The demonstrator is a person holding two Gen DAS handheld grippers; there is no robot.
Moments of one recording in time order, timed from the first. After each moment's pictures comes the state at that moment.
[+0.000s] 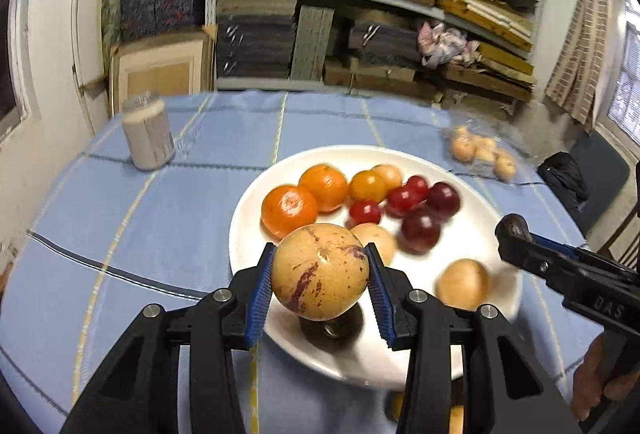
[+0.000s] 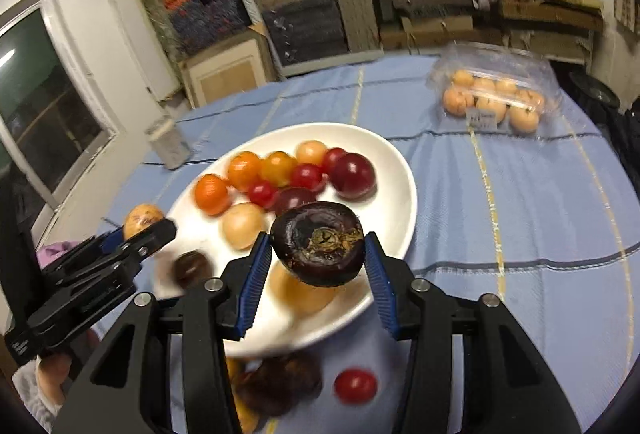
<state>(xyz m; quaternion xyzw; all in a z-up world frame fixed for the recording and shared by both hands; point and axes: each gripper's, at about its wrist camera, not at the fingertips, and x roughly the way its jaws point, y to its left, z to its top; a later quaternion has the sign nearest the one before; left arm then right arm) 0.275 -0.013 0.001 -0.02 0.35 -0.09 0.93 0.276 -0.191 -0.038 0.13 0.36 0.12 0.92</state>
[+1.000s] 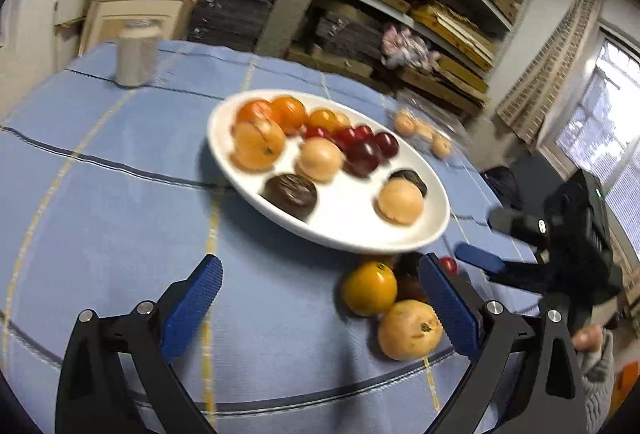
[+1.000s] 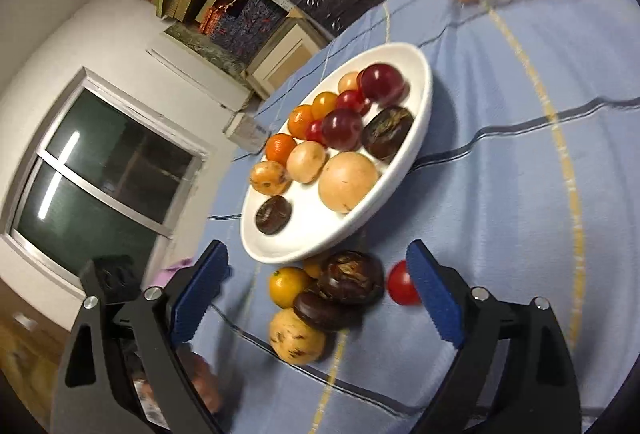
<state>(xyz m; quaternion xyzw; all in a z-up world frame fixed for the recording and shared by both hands) 0.194 0.011 -0.025 -0.12 0.37 -0.20 0.90 0.235 -0.234 -0.085 0.34 0.38 0.28 0.81</state>
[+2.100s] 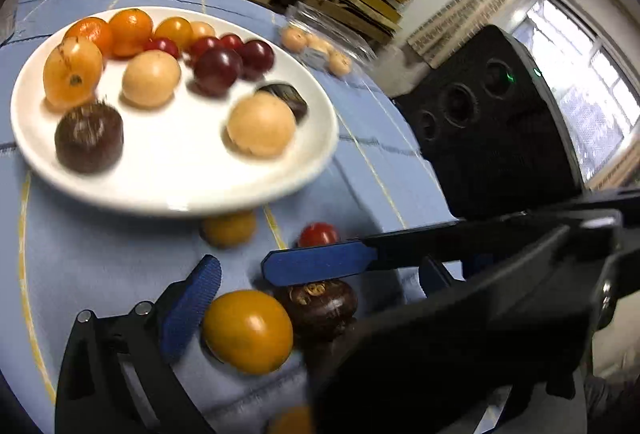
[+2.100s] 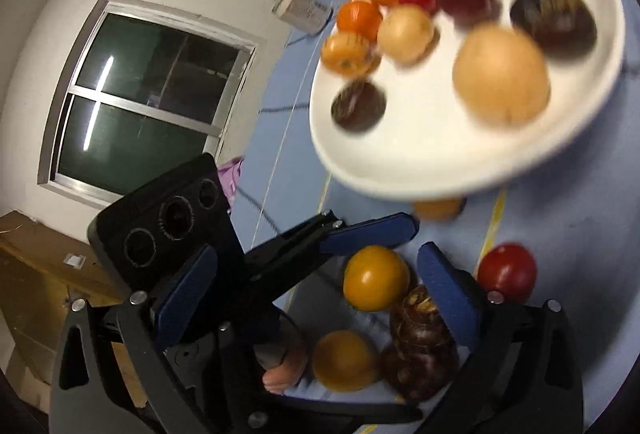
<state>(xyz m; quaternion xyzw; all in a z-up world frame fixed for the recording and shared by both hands) 0.211 -0.057 -0.055 -0.11 0.45 -0.39 0.80 0.257 -0.149 -0.098 0.30 0.52 0.43 0.68</state>
